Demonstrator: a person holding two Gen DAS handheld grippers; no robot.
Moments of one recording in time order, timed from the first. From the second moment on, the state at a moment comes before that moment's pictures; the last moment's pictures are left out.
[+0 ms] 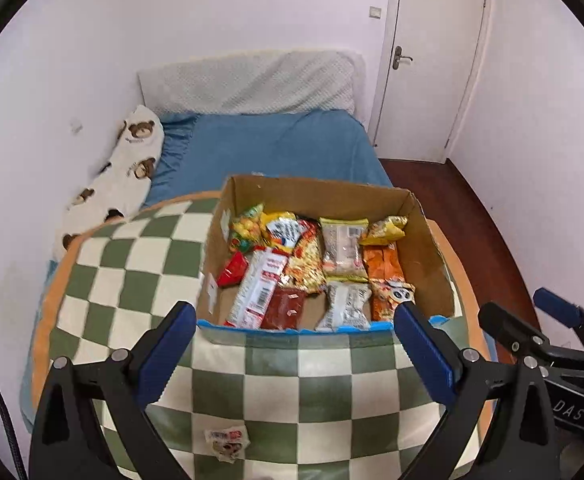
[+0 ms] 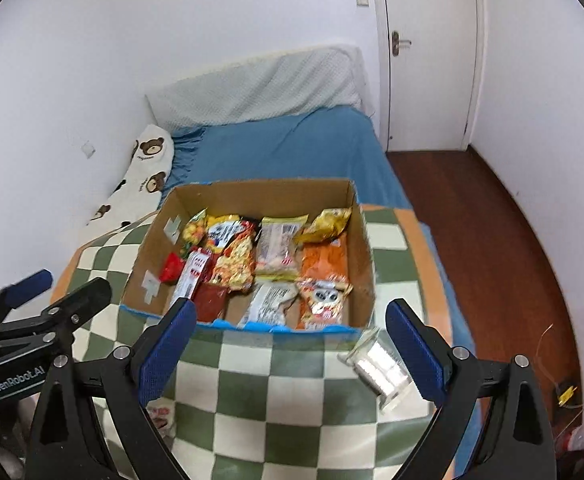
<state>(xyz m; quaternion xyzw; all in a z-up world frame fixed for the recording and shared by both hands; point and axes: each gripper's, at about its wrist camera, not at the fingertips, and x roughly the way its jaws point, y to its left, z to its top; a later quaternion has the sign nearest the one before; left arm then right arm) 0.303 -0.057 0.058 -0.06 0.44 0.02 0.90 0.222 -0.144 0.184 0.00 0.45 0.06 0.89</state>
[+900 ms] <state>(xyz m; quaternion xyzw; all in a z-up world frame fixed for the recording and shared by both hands) 0.312 -0.086 -0.158 -0.06 0.62 0.07 0.78 0.292 -0.234 -0.078 -0.06 0.68 0.05 0.73</state>
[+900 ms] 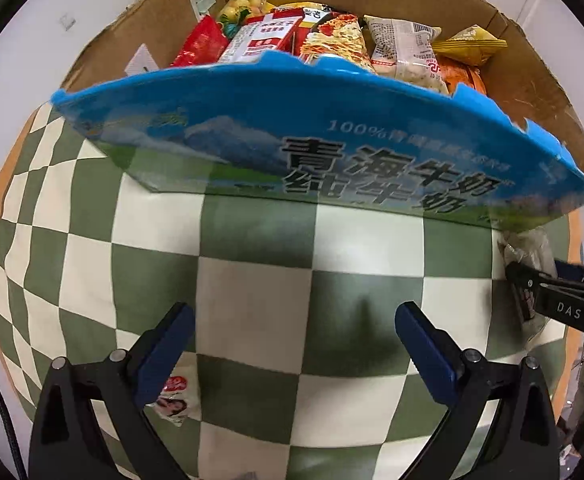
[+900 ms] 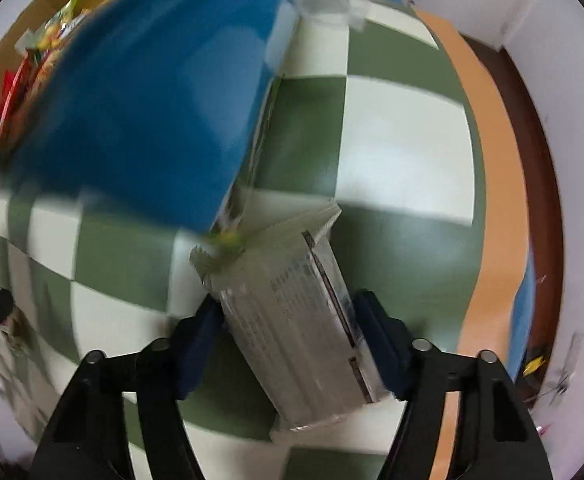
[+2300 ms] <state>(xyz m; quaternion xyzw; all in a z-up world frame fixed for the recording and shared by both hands) 0.219 -0.055 -0.258 -0.12 0.72 0.00 0.68 0.145 -0.138 -0.109 0.04 0.74 0.05 0.66</state>
